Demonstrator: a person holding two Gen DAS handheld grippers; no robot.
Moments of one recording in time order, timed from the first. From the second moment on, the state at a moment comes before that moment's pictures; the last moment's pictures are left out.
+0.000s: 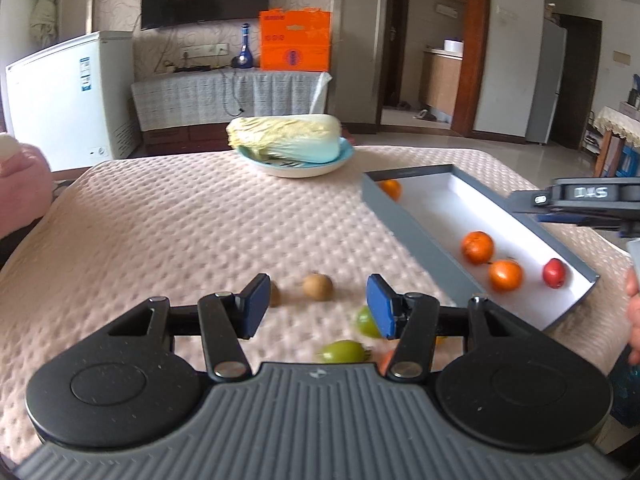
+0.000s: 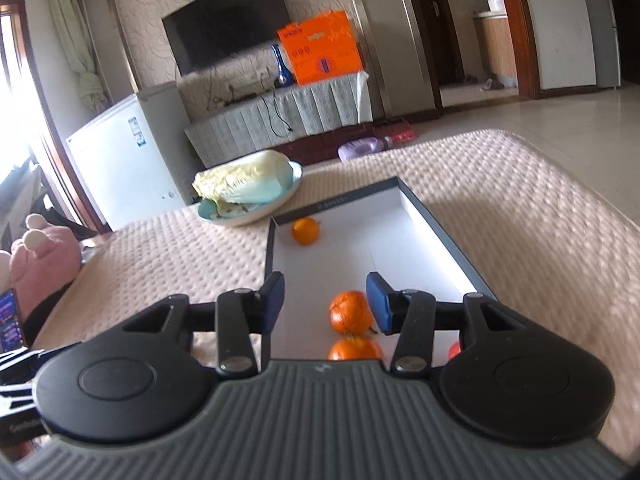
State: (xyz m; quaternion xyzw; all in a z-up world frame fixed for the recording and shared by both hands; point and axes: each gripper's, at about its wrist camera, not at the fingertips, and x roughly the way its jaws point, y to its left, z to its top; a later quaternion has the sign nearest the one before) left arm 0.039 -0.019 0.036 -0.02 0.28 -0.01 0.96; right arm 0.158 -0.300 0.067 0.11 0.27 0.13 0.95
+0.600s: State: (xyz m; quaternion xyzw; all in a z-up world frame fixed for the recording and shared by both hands) left arm 0.040 0.019 0.023 -0.03 0.30 -0.01 0.95; right arm 0.113 -0.246 0.075 0.00 0.26 0.27 0.93
